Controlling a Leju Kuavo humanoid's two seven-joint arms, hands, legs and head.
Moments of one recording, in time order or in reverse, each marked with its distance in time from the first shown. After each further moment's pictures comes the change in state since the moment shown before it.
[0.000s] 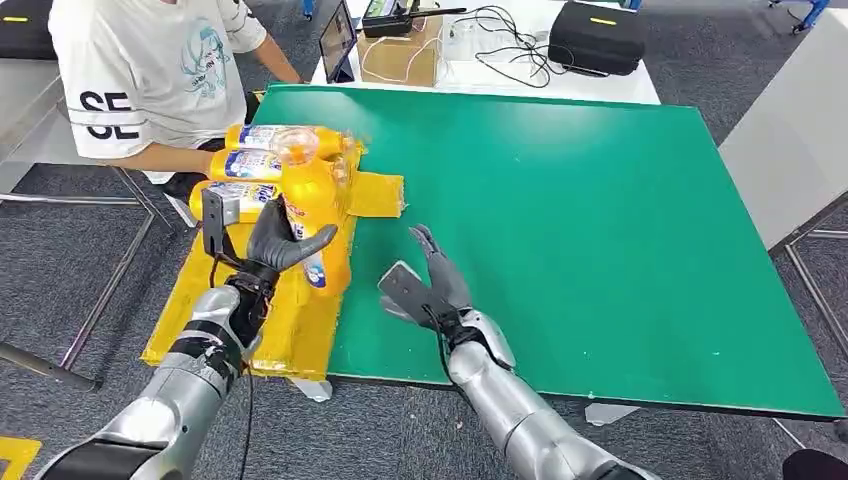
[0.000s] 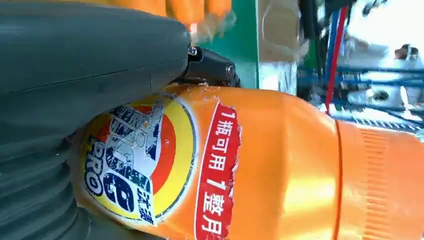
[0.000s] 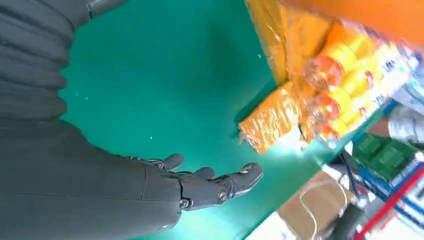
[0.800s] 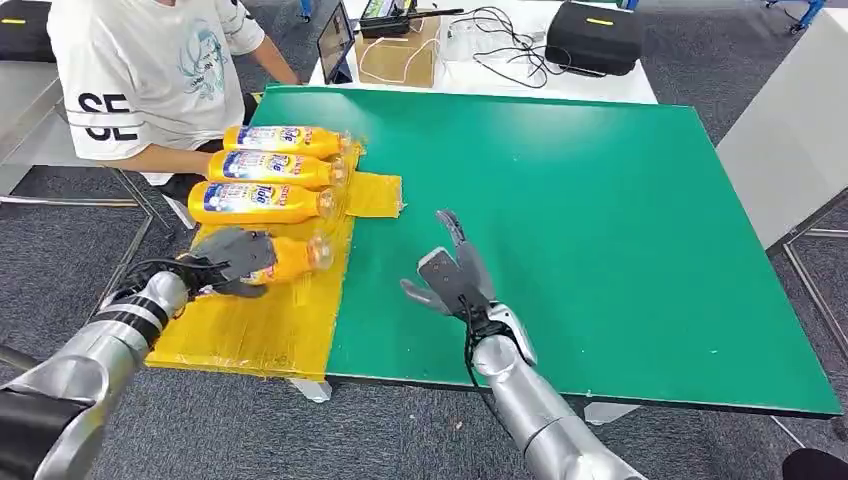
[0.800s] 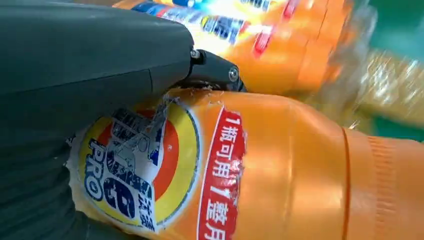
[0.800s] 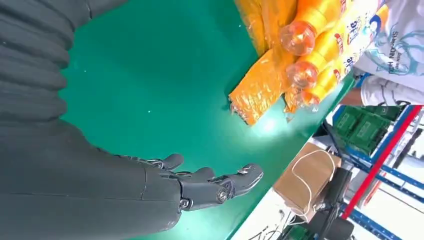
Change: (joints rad) left arm -0.177 0.294 -0.278 0.291 -0.815 0.067 0.001; right arm 0.055 -0.060 -0.067 -0.168 -0.068 0.074 -0.029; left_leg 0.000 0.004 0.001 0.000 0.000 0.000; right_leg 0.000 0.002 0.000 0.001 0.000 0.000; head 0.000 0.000
